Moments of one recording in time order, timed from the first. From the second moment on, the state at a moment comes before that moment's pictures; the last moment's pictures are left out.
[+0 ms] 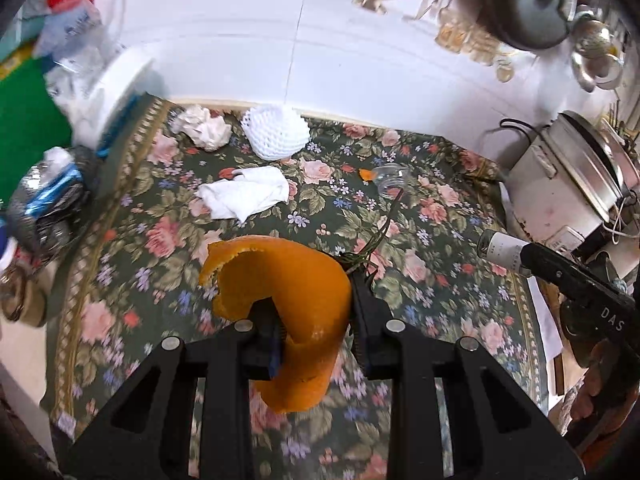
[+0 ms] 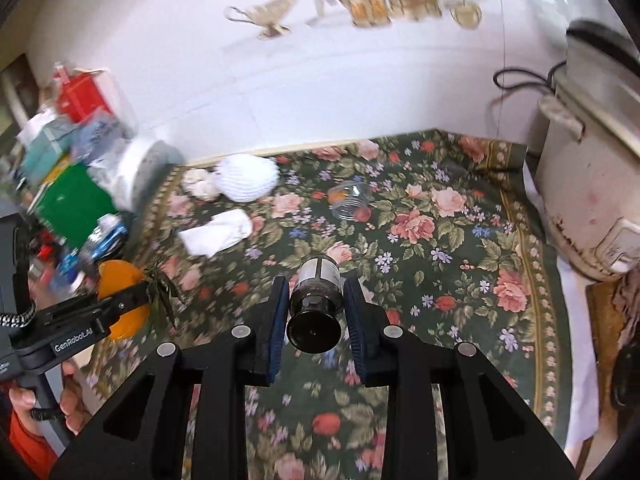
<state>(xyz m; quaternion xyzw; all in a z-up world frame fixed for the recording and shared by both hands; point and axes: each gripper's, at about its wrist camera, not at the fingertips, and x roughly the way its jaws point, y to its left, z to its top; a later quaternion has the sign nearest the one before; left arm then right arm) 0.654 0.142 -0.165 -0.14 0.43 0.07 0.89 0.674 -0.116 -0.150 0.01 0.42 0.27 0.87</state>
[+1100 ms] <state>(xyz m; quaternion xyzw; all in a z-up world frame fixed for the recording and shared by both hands) 0.345 0.157 -0.186 -0.10 0.46 -0.01 0.88 0.362 -0.078 -0.164 0.05 0.41 0.23 0.88</state>
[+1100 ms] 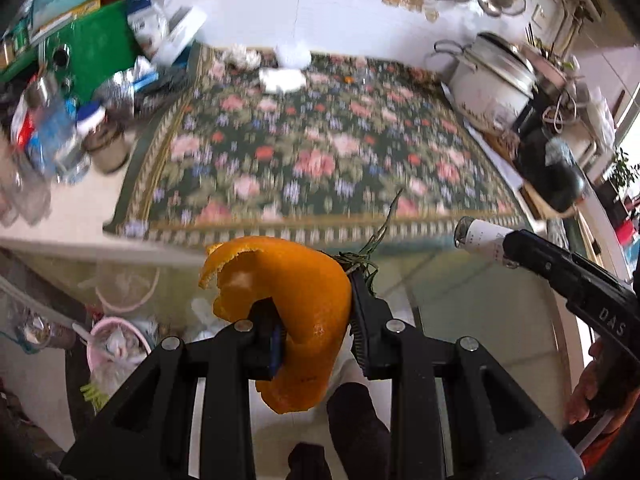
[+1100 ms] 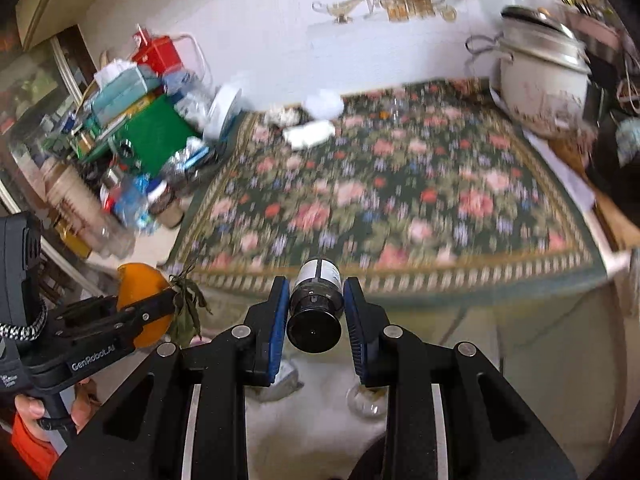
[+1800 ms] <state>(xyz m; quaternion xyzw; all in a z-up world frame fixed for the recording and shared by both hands) 0.346 0.075 -0.365 -0.12 0.58 -0.03 0.81 0.330 -0.139 -0.272 0.05 0.51 0.17 0.84</state>
